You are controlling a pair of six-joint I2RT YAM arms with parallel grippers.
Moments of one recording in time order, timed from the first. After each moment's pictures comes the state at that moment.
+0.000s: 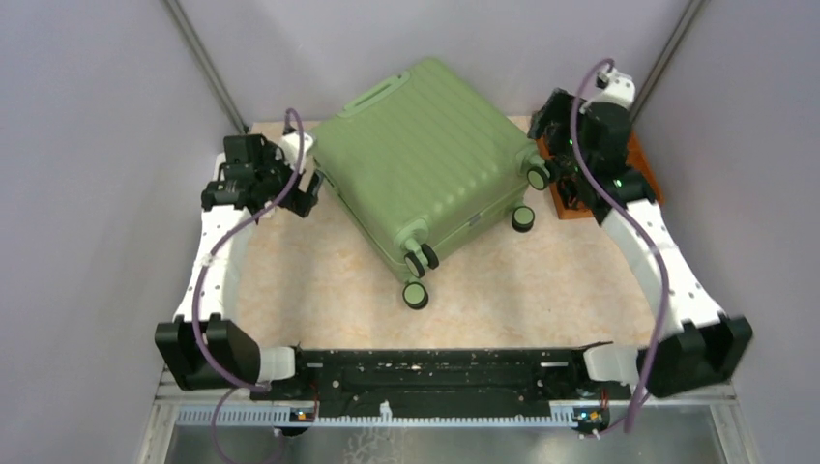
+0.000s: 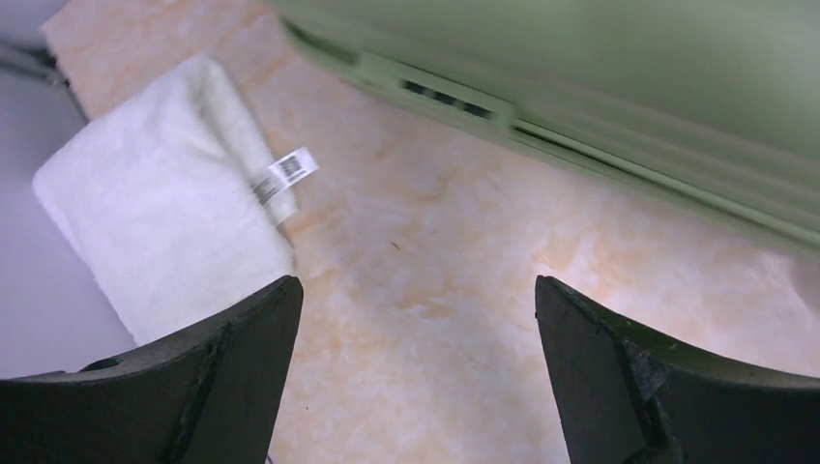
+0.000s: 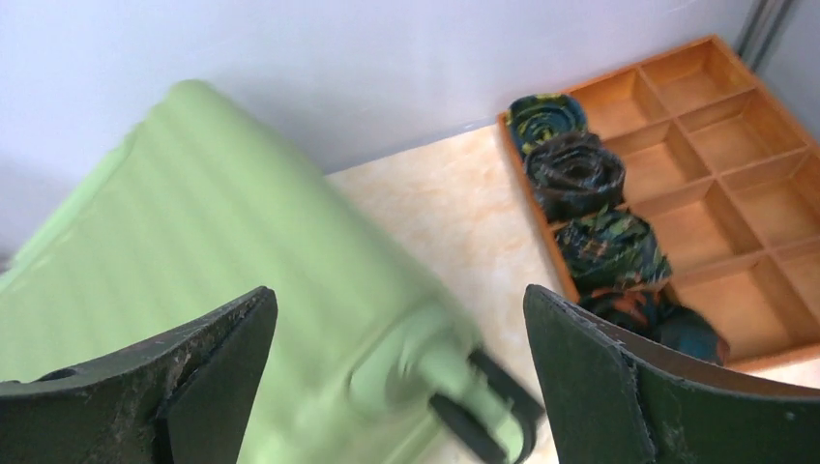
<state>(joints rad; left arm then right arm) 0.03 1.30 1.30 -0.74 0.34 0.56 0.22 1.40 1.41 -0.25 0.28 0.36</state>
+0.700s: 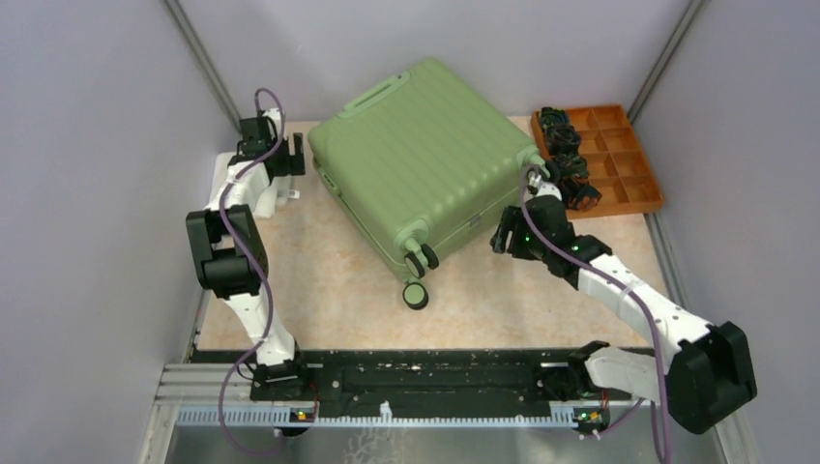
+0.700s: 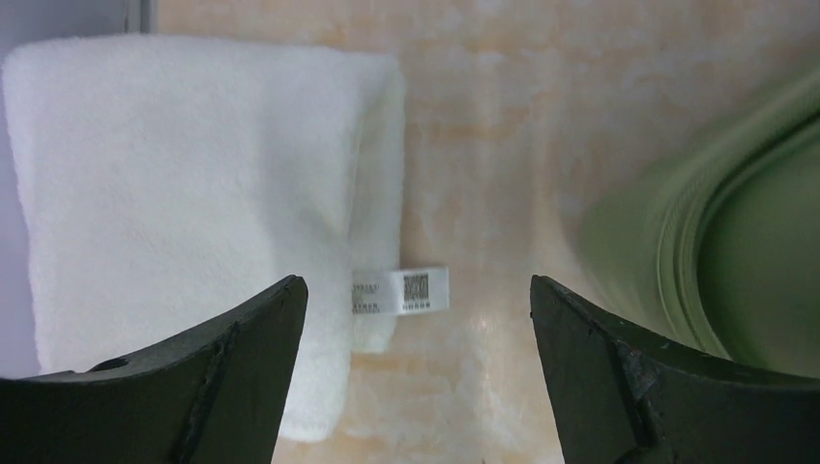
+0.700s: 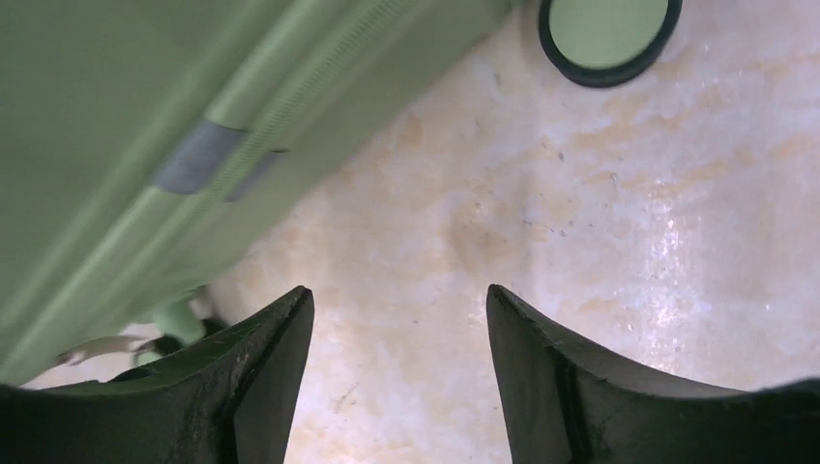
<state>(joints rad) 0.15 1.90 1.49 -0.29 0.05 0.12 0.49 1.09 0.79 -0.39 0.11 0.56</state>
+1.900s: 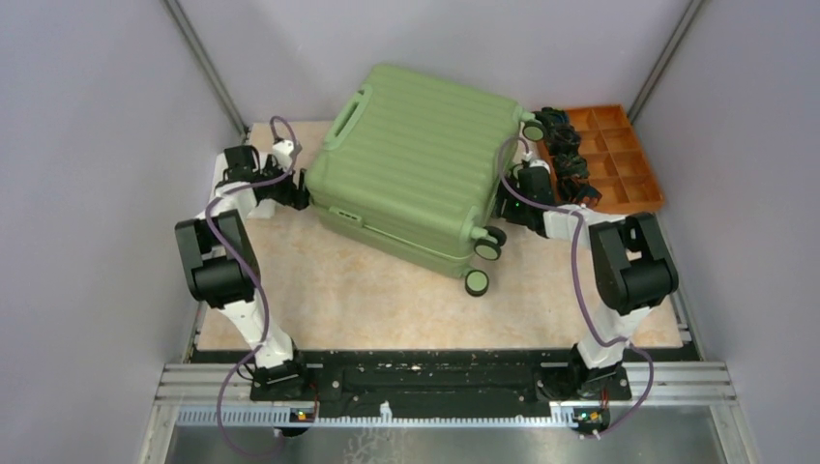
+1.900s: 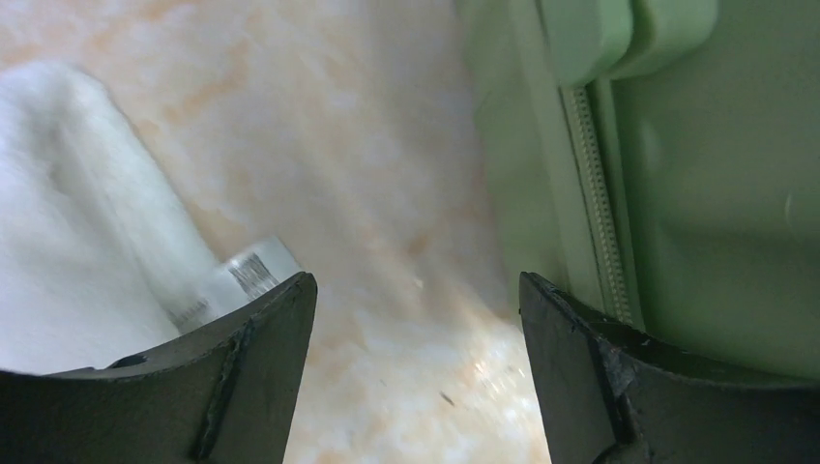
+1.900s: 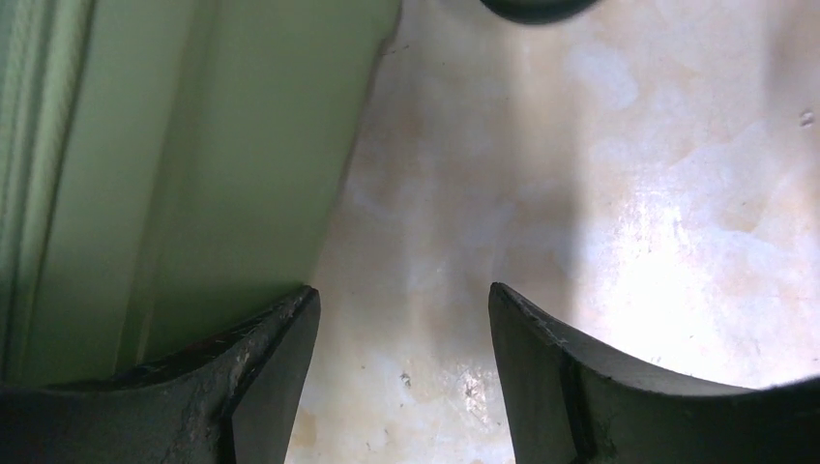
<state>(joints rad) 0.25 1.90 1.32 -0.22 0.72 0.47 0.29 1.76 0.96 0.07 0.04 0.47</state>
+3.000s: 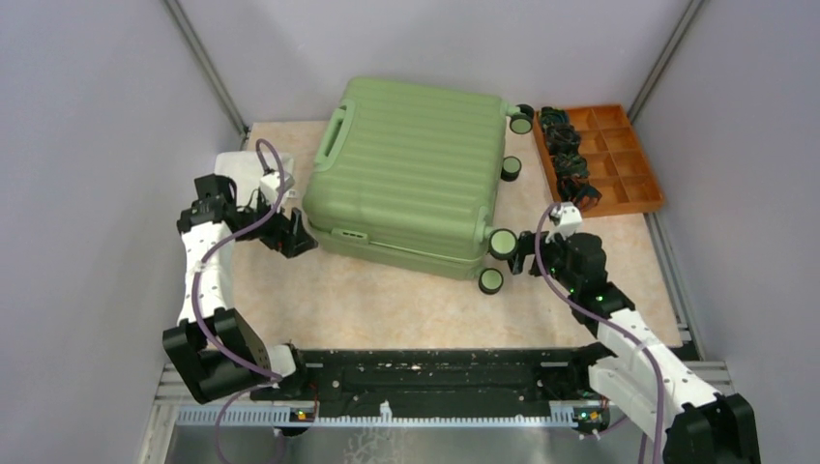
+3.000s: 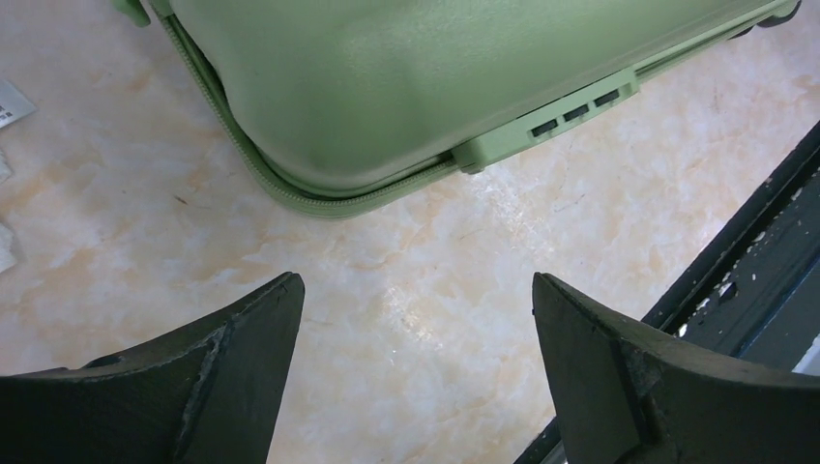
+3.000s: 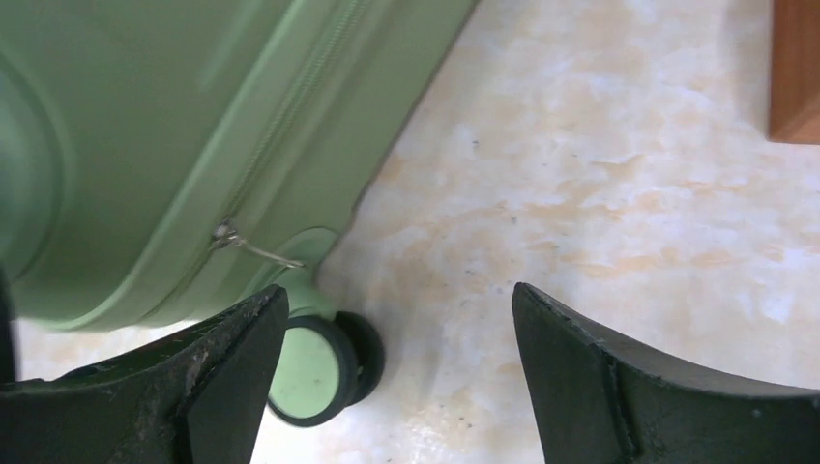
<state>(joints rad) 0.35 1.30 1.12 -0.97 0.87 0.76 0.30 0.81 0.37 0.03 -0.10 0.25</state>
